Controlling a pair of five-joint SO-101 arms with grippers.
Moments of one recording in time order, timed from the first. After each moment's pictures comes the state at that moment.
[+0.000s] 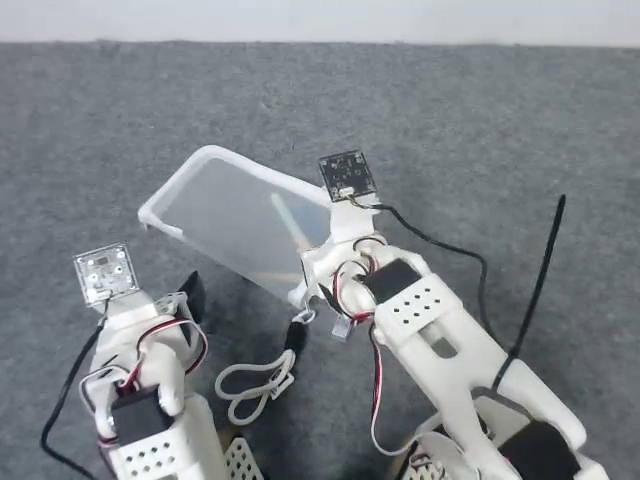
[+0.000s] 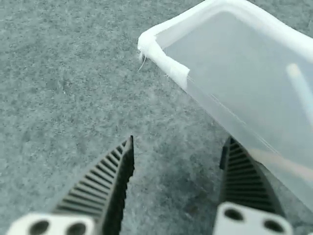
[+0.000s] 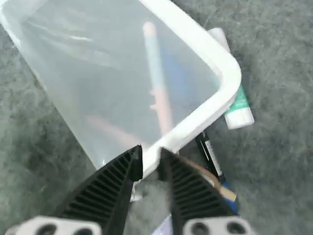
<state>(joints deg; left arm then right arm) -26.1 -103.3 88.9 70.5 5.6 -38.0 -24.6 45.6 43.4 -17.7</state>
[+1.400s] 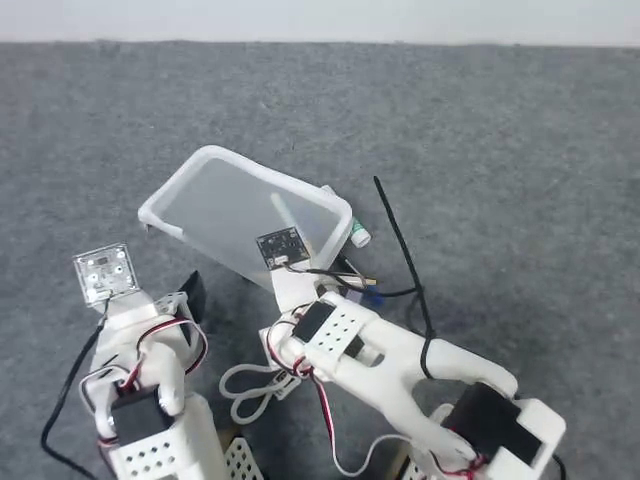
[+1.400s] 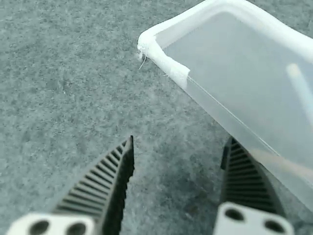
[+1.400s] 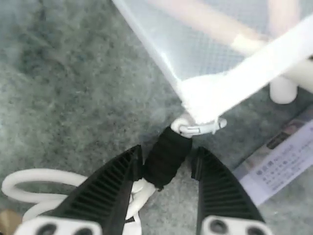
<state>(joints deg) -26.1 -103.3 88.9 70.5 5.6 -57.1 -5.7 46.2 43.5 -33.5</state>
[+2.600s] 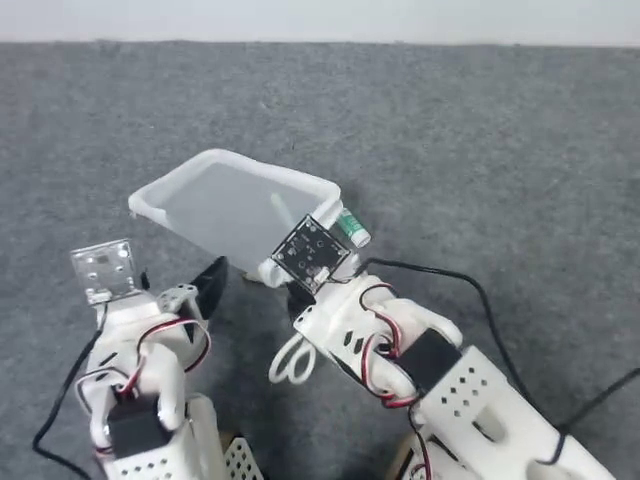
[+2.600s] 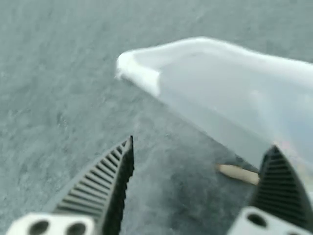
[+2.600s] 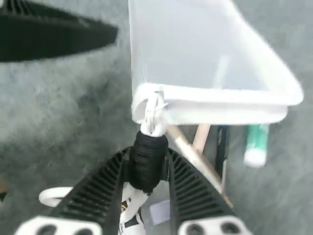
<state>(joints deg) -20.3 -103.3 80.3 71.6 5.9 -48.0 -55.2 57.6 48.3 7.3</state>
